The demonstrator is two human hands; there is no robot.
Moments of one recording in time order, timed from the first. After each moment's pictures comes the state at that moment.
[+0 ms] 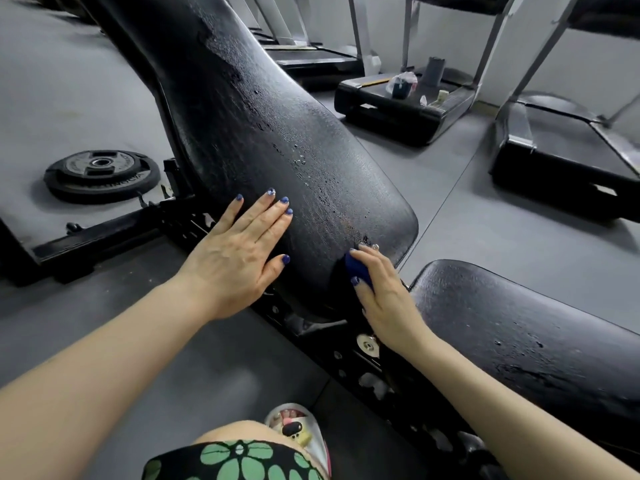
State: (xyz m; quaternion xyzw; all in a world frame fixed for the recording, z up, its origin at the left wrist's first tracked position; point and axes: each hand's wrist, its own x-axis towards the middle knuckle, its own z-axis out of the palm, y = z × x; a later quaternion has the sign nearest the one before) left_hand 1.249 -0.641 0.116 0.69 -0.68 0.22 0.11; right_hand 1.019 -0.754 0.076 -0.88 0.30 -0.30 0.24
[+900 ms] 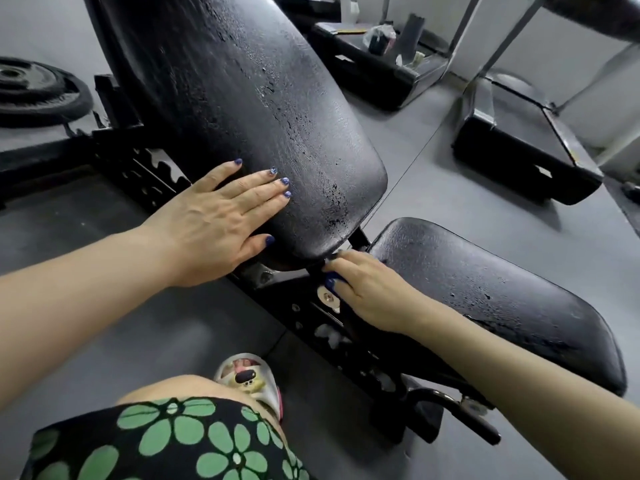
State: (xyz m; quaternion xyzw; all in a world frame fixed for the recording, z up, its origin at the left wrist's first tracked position) left_hand 1.227 -0.643 0.093 0.60 -0.76 0.23 0.10; right_hand 0.972 -0.747 0.081 -0.96 0.26 0.00 0.07
